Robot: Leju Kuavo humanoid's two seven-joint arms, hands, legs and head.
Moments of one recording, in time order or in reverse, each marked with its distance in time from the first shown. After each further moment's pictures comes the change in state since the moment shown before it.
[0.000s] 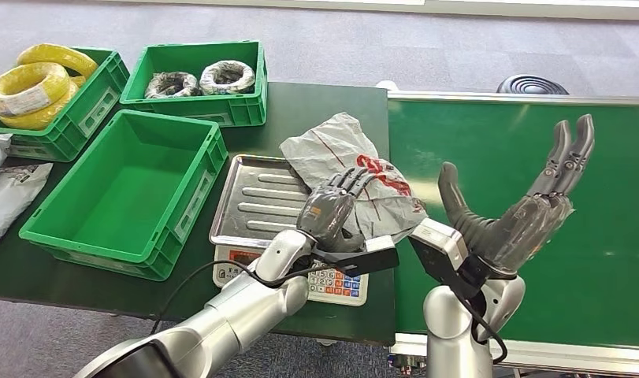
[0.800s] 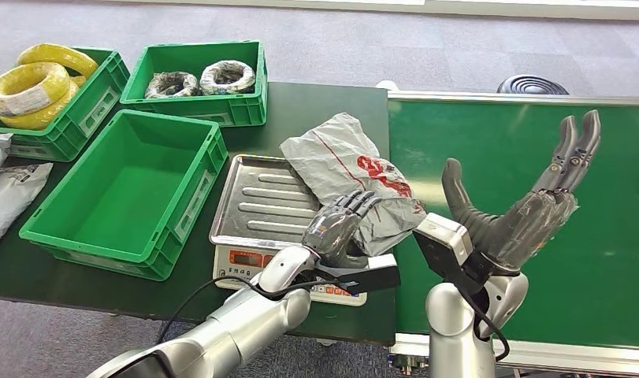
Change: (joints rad) left arm 0.041 -0.002 -0.026 0.007 0.054 -0.059 -0.036; right arm -0.013 -0.013 0.003 0.000 0.000 0.000 0.023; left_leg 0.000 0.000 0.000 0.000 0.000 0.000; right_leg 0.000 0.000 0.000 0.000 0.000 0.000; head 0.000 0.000
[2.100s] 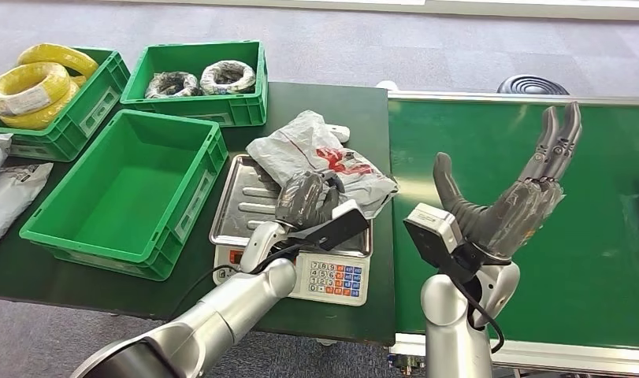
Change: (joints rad) left arm -0.045 0.013 0.203 -0.005 0.156 0.189 -0.097; right arm -0.040 -0.009 0.006 0.061 0.009 0.000 0.005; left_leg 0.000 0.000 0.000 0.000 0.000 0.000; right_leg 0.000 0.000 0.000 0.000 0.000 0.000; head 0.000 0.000
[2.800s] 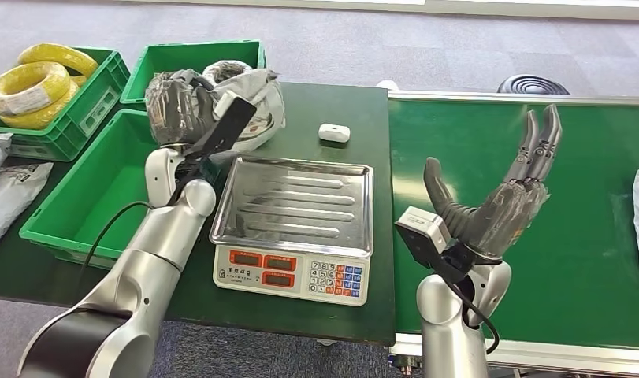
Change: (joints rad) left arm -0.131 0.130 0.585 -0.192 -0.508 0.086 0.117; right arm 0.000 0.006 -0.007 0.049 -0.011 0.000 -0.041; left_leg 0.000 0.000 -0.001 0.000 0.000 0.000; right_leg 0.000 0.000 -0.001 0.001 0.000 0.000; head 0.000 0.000
